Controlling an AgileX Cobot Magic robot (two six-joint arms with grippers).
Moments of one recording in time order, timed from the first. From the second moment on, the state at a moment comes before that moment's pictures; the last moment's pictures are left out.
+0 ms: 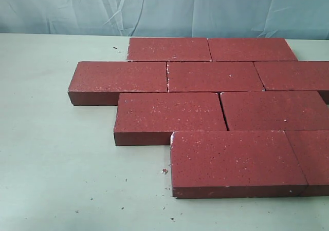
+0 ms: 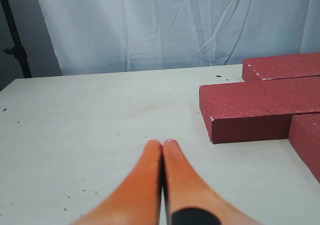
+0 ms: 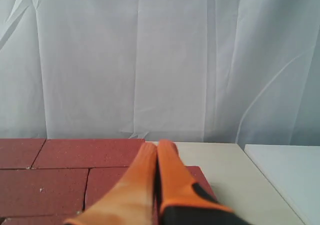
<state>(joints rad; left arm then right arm) -0.05 0.01 0.00 0.04 0.23 -0.02 -0.13 0.28 -0.25 0.09 0.07 -0.16</state>
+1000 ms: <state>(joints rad) -0.05 0.01 0.00 0.04 0.23 -0.02 -0.13 0.04 -0.09 -0.07 0.20 0.04</state>
